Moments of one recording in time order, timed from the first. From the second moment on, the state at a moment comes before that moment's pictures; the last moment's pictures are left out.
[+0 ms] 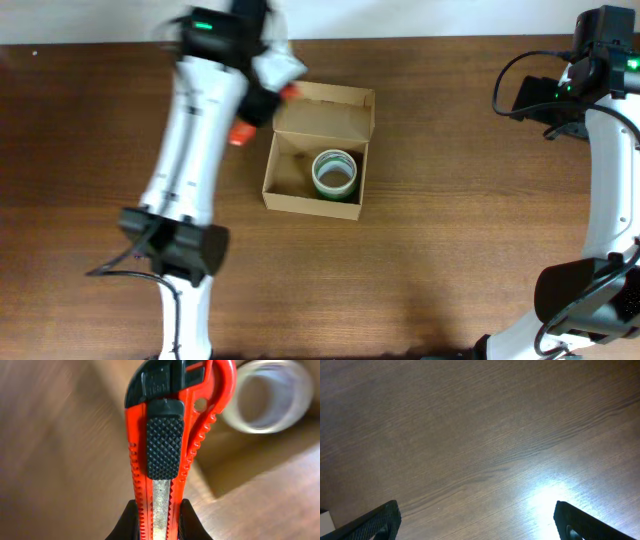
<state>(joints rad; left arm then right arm) -0.37 2.21 2.54 -1.68 -0.04 0.52 -0.21 1.81 1.93 -1.31 0.16 0.19</state>
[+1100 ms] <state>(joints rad) -0.52 2.19 2.13 -1.60 -0.05 0.85 -0.21 1.81 1.93 -1.31 0.16 0.19</state>
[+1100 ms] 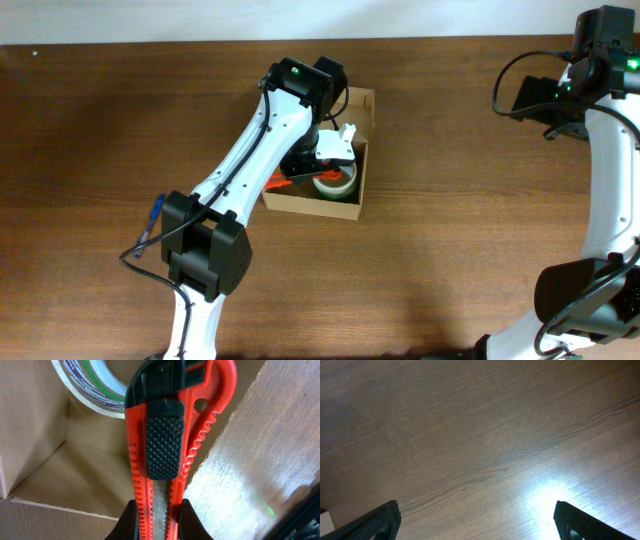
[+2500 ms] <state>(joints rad) -0.52 2.19 2.13 -1.47 0.01 1.14 -0.21 1.81 1.93 -1.31 0.16 0.19</state>
